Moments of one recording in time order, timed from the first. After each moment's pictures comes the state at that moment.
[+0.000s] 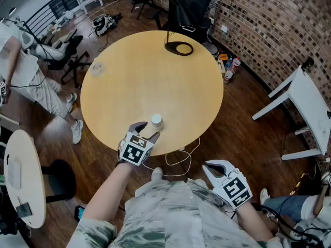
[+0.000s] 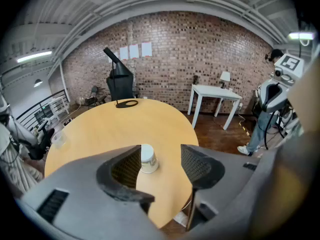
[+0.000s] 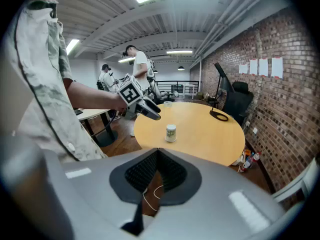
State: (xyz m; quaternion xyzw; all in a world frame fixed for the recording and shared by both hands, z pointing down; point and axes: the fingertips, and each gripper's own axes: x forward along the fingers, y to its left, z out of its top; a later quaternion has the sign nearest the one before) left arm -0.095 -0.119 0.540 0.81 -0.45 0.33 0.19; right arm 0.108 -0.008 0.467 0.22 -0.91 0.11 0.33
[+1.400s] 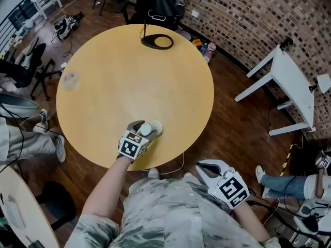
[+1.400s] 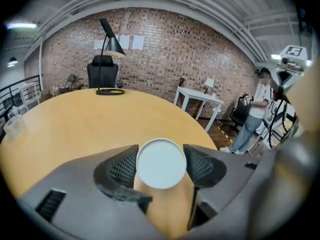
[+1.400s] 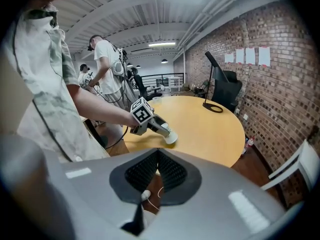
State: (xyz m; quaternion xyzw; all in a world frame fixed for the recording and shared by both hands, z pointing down) left arm -0.113 -0.193 0.658 0.87 -0.35 0.27 0.23; right arm 0.034 -0.038 0.488 0.28 -0.88 0.16 0.35
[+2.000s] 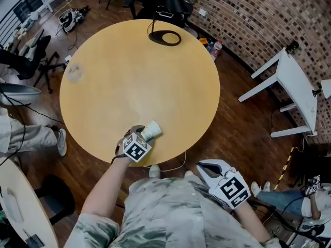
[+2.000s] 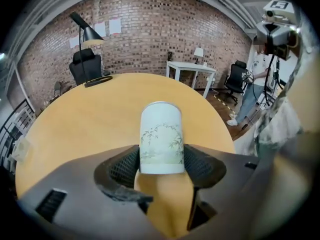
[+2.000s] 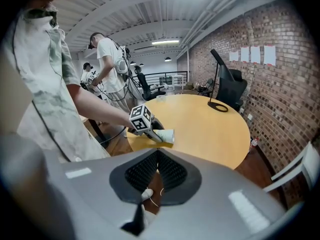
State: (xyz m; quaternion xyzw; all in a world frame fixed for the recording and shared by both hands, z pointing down) left arm -0.141 -0.144 0.711 0.84 -0.29 0.43 0.17; right arm 0.016 -0.031 0.491 0.26 -0.89 0.16 0.35
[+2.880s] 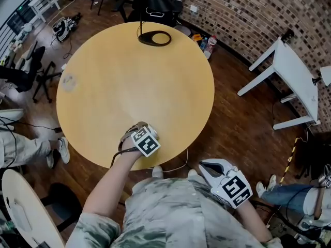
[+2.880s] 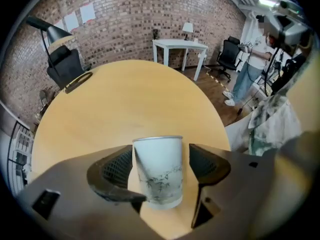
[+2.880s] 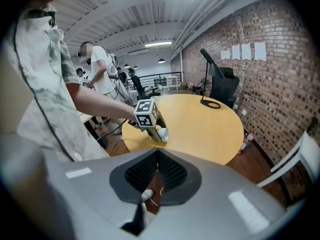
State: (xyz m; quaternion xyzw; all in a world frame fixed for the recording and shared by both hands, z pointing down) left arm -0.105 -0.156 0.703 0.79 -0.21 0.56 0.15; right arm 0.047 -0.034 0.495 0.28 -0.88 0.18 0.34
